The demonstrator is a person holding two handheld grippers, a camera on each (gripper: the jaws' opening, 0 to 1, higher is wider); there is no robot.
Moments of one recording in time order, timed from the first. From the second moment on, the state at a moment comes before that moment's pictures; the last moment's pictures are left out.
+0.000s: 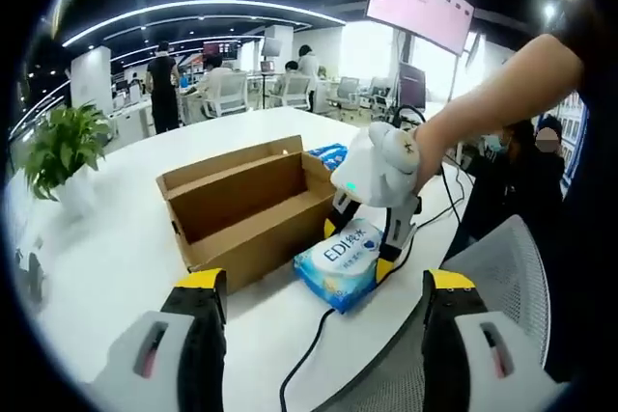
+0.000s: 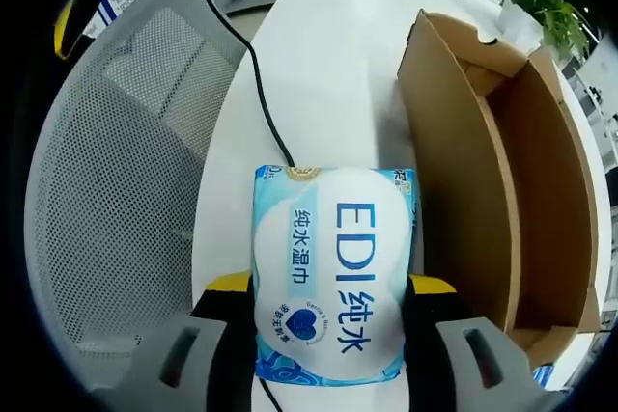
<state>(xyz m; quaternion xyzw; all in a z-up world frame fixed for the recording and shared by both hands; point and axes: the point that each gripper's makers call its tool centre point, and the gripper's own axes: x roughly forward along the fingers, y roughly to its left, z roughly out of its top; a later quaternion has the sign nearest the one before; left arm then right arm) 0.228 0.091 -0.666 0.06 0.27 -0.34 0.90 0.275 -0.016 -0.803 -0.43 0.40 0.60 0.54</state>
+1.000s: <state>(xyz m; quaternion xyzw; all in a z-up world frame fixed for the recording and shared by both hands) 0.230 0.119 -0.666 0.12 0.29 -0.33 0.89 0.278 -0.103 -0.804 -0.47 0.39 0.59 0.54</state>
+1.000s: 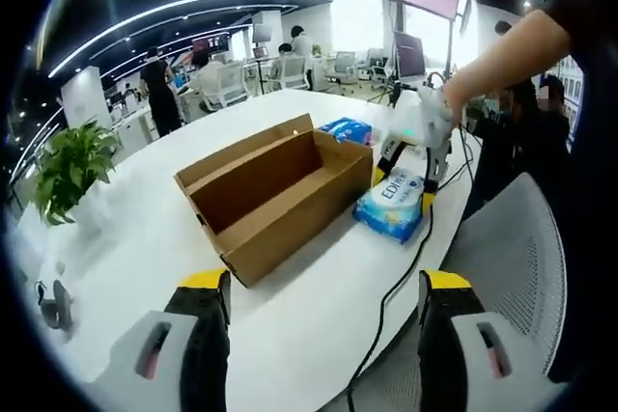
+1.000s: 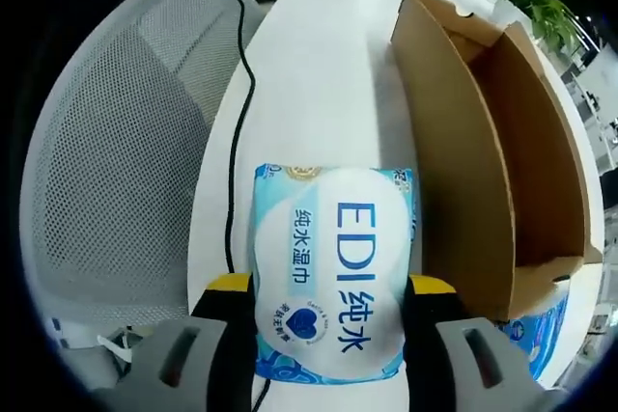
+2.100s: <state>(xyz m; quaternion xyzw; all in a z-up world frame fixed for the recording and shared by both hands) 0.224 0.127 -0.640 0.01 0.25 -0.29 0.92 0.281 -0.174 -0.807 -0.47 0.43 0.55 0.54</state>
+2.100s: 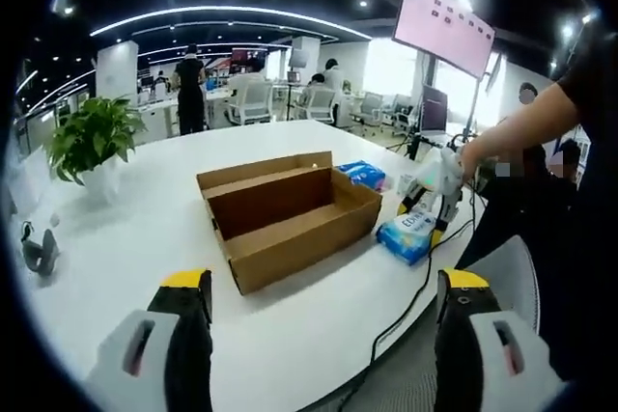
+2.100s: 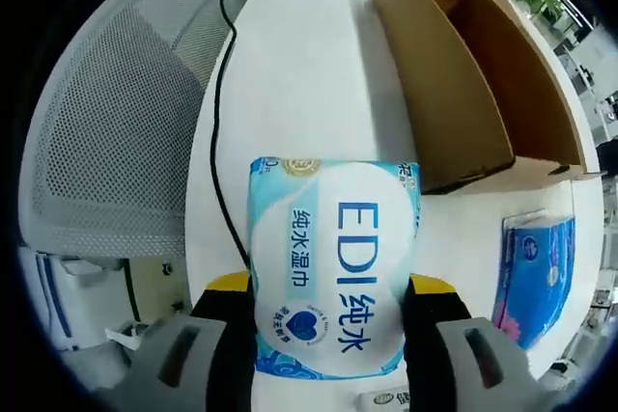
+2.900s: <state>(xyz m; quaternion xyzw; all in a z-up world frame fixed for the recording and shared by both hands) 0.230 0.126 -0.637 0.02 0.23 -0.30 0.93 0.282 -0.212 -0.808 -0.48 0.45 0.53 0.53</state>
